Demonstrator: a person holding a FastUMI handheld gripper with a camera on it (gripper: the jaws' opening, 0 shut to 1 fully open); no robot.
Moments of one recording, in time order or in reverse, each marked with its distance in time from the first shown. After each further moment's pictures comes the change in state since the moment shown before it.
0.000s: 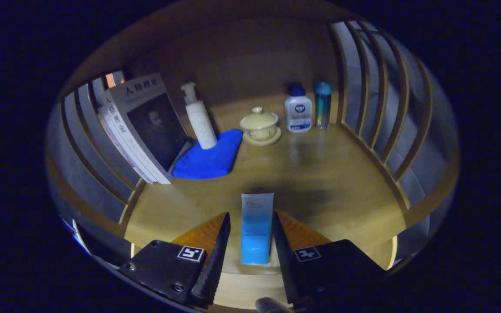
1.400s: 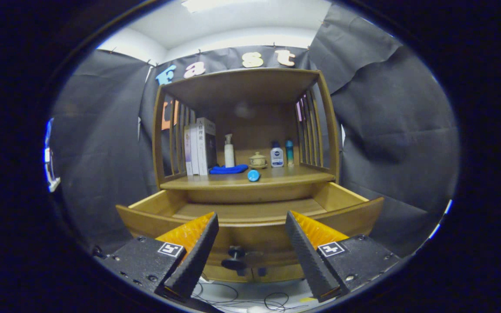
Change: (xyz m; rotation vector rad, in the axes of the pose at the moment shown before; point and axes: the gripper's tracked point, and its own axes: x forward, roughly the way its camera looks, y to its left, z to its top) arm -0.175 -0.020 -0.254 -0.148 -0.582 -0.022
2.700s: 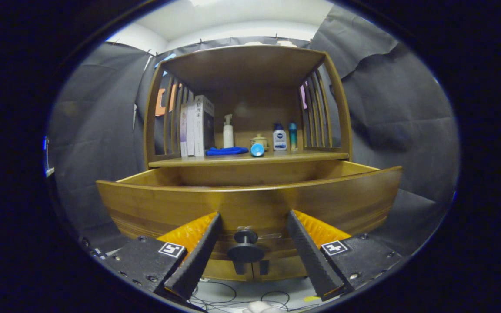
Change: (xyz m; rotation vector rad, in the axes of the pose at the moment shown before) arm 0.058 0.009 -0.029 0.004 0.027 -0.017
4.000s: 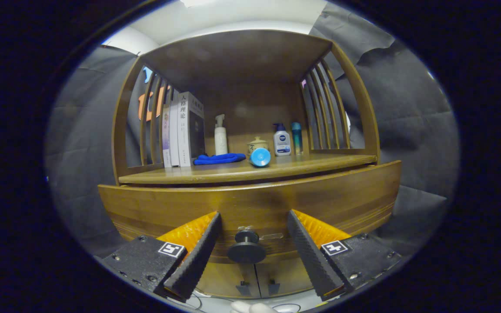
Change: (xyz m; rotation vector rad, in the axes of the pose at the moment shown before) arm 0.106 -0.003 0.011 0.032 -0.040 -0.026
